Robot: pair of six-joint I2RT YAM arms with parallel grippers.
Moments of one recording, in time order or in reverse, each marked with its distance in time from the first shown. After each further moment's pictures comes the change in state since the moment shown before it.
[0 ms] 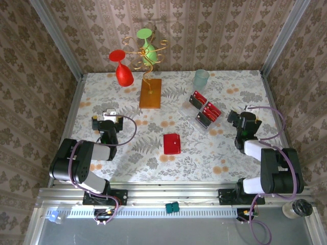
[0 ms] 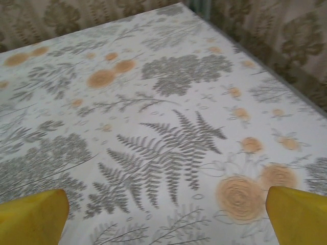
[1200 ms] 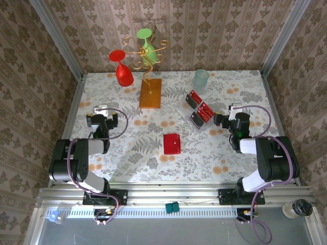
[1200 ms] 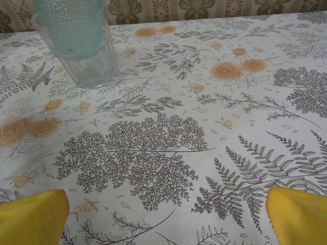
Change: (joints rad) left arm 0.182 0.000 0.097 -0.174 0.267 -0.071; right arm 0.056 0.145 -0.011 0.224 -0.327 -0.179
